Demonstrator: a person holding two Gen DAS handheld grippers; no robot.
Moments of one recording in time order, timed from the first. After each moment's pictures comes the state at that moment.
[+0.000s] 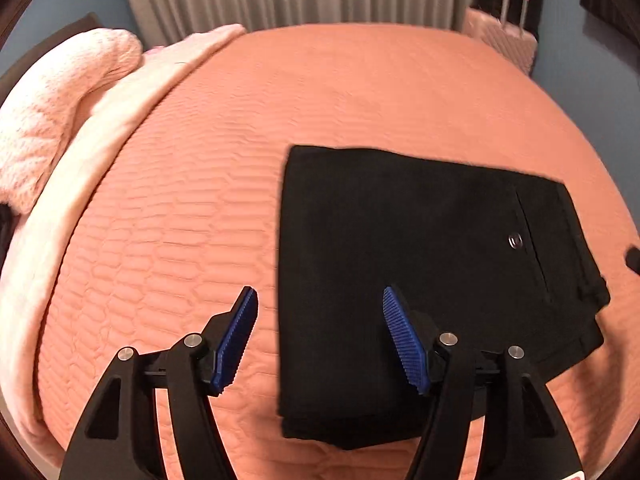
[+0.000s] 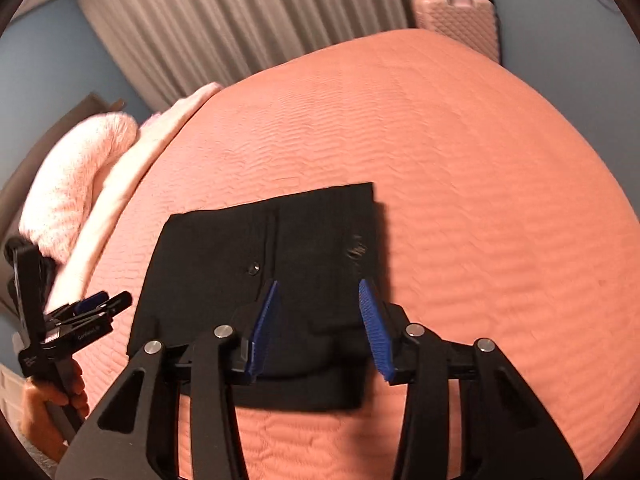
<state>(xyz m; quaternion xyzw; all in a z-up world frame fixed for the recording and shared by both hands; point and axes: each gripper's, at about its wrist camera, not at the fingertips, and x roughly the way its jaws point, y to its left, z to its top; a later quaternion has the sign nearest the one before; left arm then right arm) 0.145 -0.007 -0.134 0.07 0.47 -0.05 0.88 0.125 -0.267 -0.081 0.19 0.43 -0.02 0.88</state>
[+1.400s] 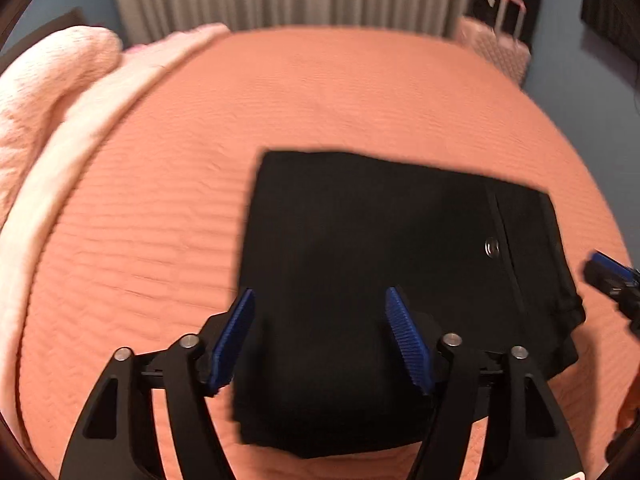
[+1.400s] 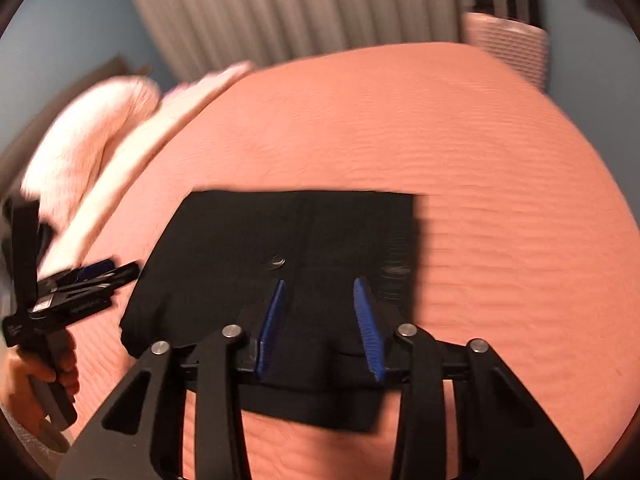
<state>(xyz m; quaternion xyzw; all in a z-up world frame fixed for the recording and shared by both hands) 0.207 -0.006 -0.142 0.05 0.49 -0.08 0.87 0.210 -0.227 -0.098 0.13 0.45 0.03 0.88</state>
